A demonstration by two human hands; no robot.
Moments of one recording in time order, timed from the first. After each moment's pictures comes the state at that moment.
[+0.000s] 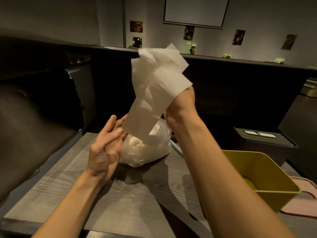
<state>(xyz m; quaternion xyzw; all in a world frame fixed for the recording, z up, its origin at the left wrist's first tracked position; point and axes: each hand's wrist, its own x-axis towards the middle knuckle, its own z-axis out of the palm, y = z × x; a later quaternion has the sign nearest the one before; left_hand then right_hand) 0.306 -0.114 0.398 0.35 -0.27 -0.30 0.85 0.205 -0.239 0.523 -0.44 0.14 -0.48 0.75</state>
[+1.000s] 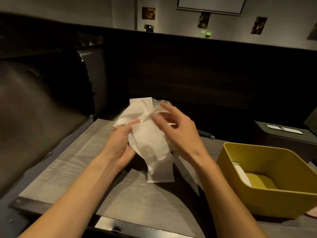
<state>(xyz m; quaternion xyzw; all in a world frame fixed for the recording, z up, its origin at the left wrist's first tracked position) 0.304 -0.121 0.396 0.39 -0.16 -0.43 0.80 0.181 -0.237 0.415 -0.81 0.18 -0.33 0.45</state>
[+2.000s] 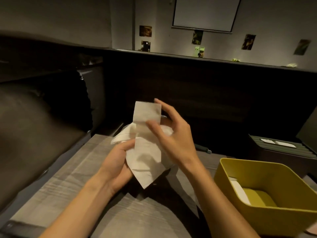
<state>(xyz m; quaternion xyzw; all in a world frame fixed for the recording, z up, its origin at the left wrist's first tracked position) 0.296 -0.114 0.406 0.40 -0.17 -0.46 0.78 0.198 -0.236 0.432 -0.79 0.10 -0.44 0.42</state>
